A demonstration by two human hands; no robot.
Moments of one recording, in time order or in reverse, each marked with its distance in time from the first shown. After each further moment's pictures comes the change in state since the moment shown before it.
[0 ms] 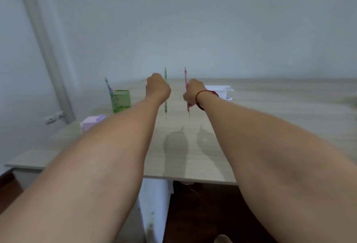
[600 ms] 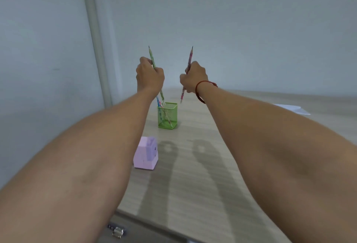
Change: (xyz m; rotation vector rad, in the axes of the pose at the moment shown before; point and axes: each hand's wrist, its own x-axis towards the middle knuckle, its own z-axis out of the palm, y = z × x) left_hand 0.154 -0.118 -0.109 -0.136 0.414 0.022; right_hand 0.130 -0.180 0.071 0.442 0.107 -0.218
